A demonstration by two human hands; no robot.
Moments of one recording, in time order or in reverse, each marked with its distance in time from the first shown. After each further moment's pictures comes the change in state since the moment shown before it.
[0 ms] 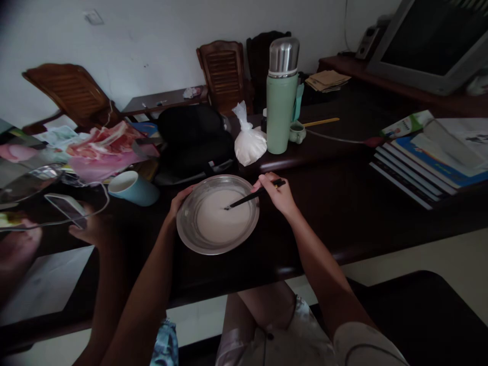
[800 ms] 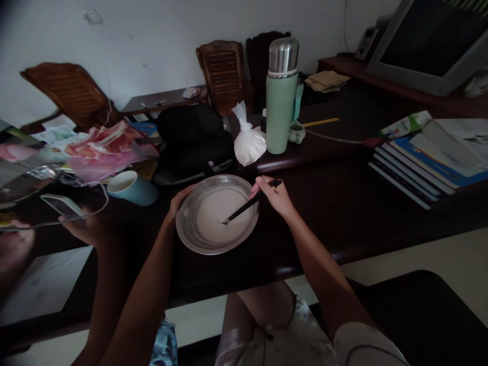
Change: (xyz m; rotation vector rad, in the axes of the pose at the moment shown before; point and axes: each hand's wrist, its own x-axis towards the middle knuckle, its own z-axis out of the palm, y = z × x) left_hand -0.001 0.001 0.001 -0.008 0.041 -0.032; right_hand -0.002 0.000 0.005 0.128 -0.085 0.097
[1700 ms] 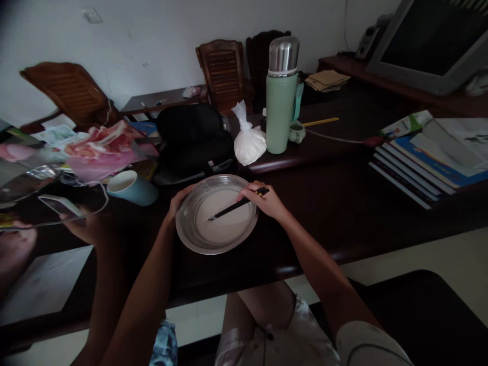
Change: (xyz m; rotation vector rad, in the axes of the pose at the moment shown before) left_hand -0.002 0.002 0.002 0.012 -0.016 0.015; right_hand -0.002 -0.001 0.014 -0.169 -0.171 -0.154
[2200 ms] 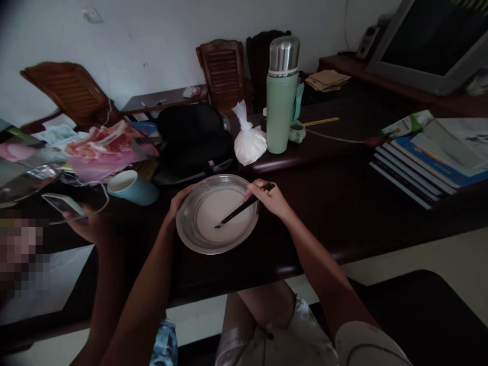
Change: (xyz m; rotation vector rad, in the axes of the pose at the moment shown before) left_hand 0.003 -0.004 -0.003 -0.024 0.003 -0.009; right_hand -0.002 0.003 -0.007 0.147 0.033 0.091
